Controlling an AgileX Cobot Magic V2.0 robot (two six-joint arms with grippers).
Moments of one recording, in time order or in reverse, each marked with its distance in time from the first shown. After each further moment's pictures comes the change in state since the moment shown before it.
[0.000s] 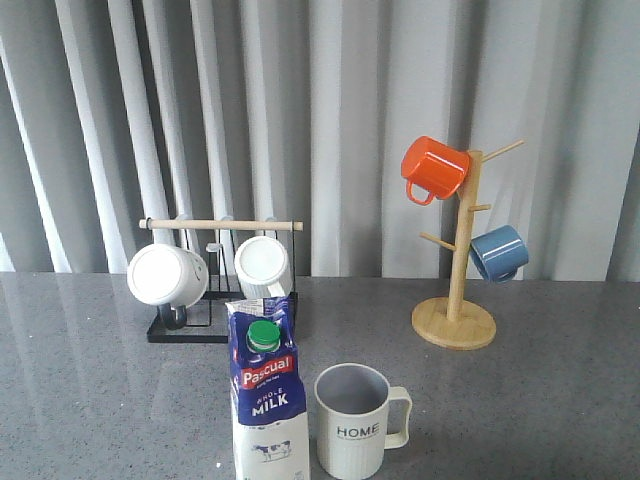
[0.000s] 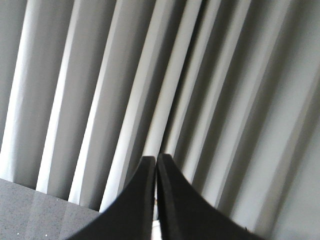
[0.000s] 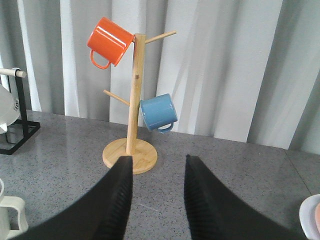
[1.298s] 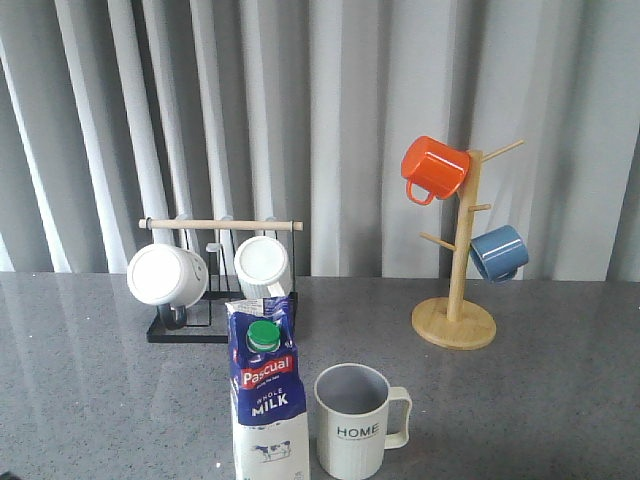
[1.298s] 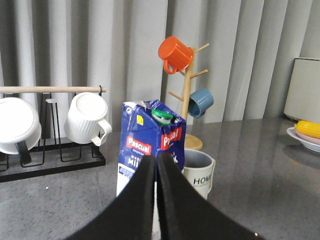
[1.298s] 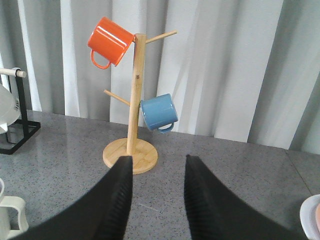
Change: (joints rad) left arm 0.382 -0.322 0.853 1.368 0.744 -1.501; right arm 0.000 0.000 0.000 0.000 0.000 0.000
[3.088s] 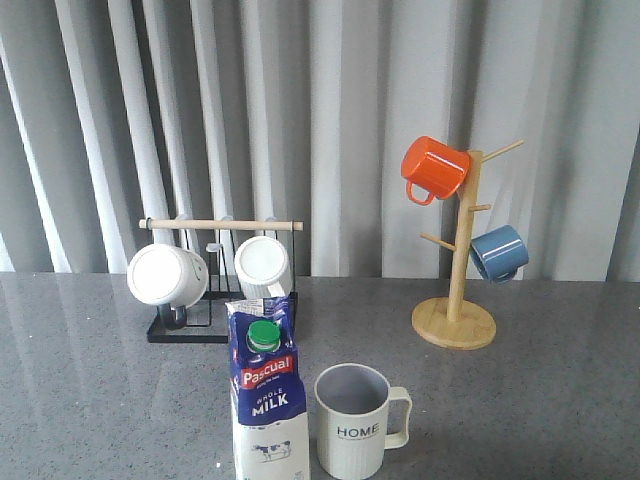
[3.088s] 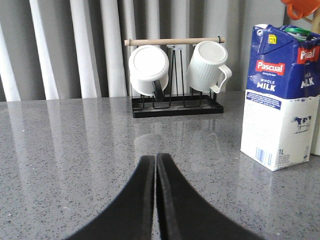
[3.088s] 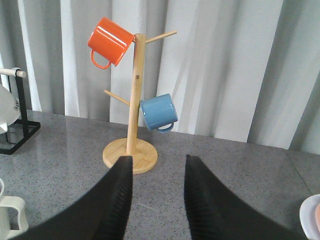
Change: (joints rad) left arm 0.437 -0.557 0.259 0.275 0.376 -0.172; right arm 0.000 0.000 0.000 0.000 0.000 0.000
